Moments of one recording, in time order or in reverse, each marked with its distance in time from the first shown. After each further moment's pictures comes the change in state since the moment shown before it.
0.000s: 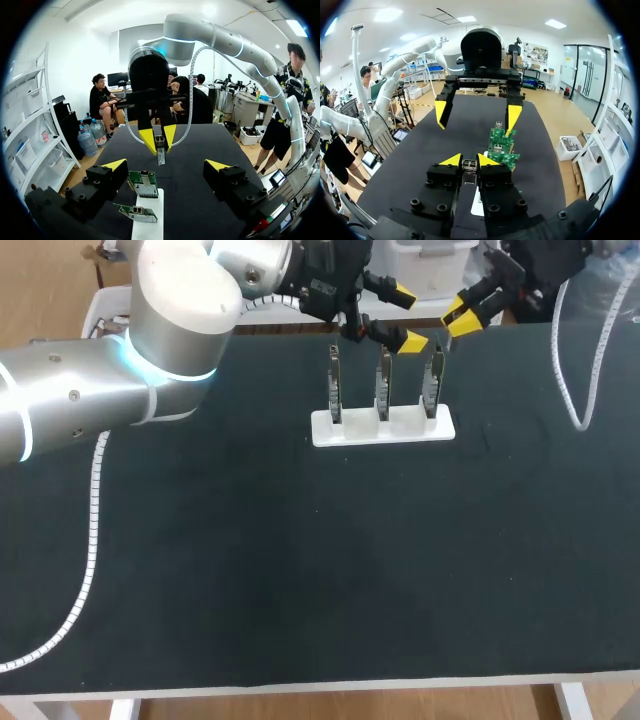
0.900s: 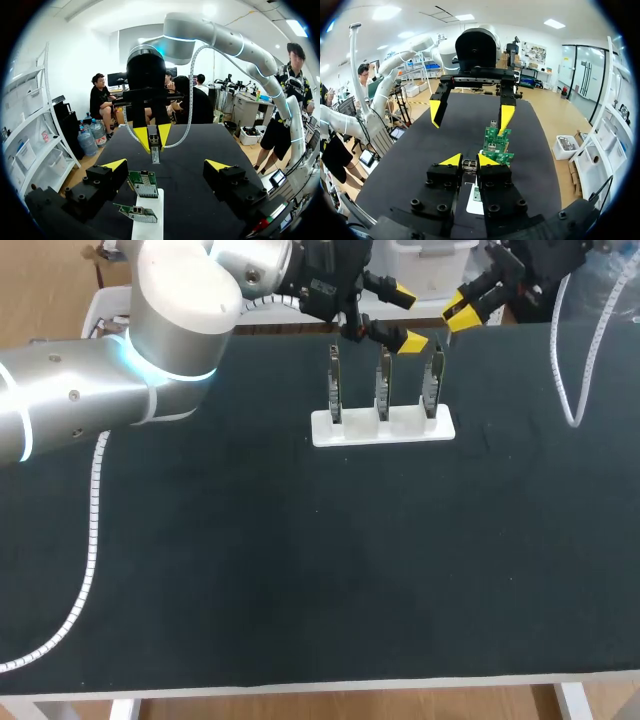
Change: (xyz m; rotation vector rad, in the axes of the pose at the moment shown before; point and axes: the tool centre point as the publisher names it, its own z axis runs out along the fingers) left arm 0.000 0.000 0.000 0.000 0.000 0.000; right arm -0.001 -0.008 -0.003 0.024 0.016 -0.008
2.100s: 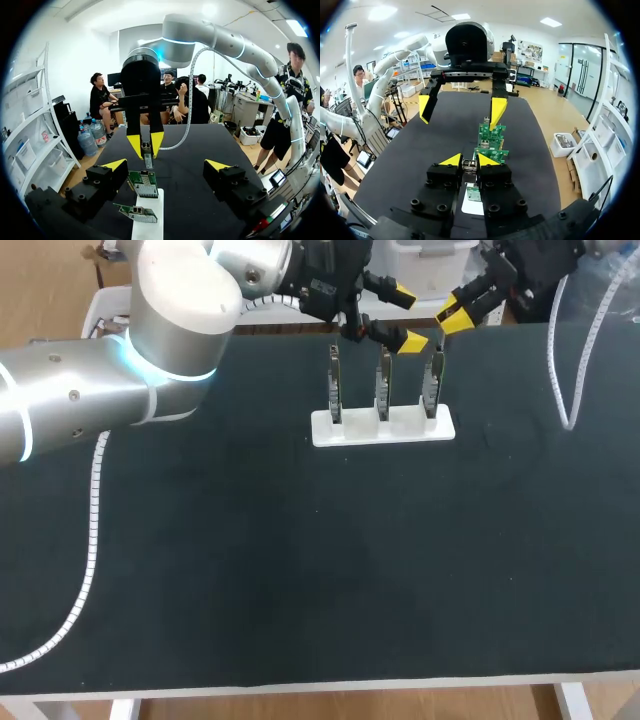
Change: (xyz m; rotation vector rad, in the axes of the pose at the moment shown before) left arm 0.000 0.000 0.000 0.000 0.000 0.000; right arm 0.008 -0.013 0.006 0.033 0.009 0.017
